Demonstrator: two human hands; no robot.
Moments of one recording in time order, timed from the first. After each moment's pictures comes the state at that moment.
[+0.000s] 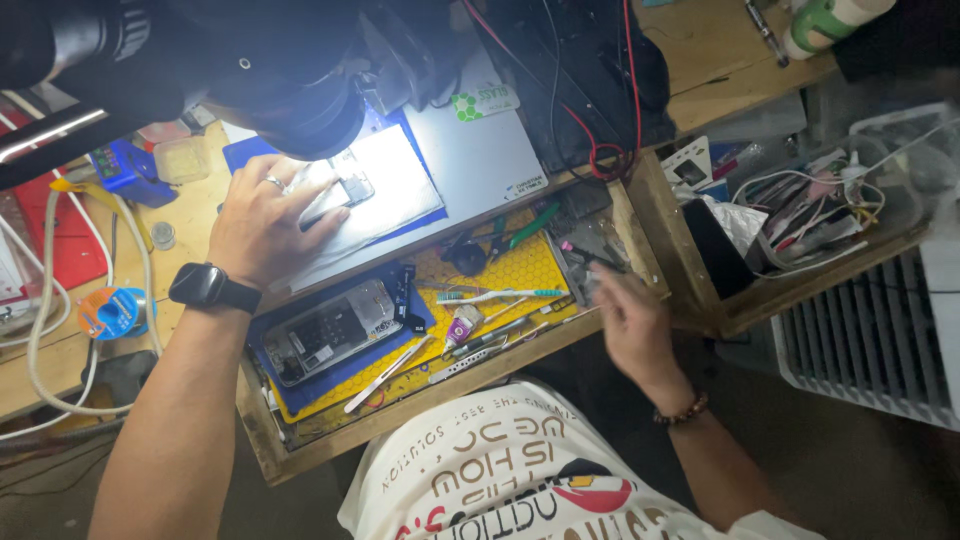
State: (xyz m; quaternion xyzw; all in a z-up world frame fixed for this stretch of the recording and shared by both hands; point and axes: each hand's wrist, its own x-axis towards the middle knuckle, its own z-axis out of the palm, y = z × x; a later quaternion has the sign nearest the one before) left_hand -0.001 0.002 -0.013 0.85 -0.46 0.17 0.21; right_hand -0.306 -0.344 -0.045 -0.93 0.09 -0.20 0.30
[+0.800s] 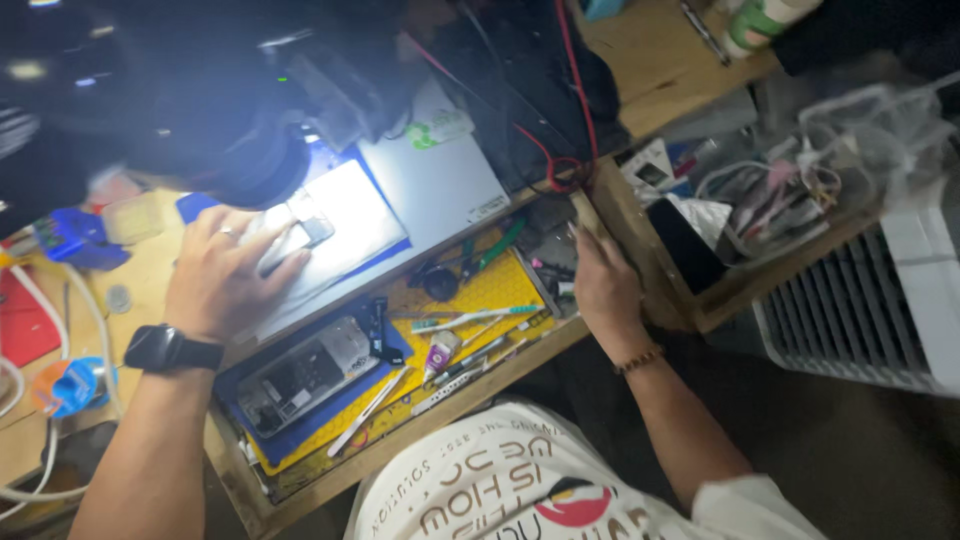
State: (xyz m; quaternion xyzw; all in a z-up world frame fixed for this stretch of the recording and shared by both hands) left_hand 0.002 -0.003 -0.011 0.85 -0.46 0.17 0.21; right_hand -0.250 -0.381 -0.073 -0.95 0.15 -0.27 0.08
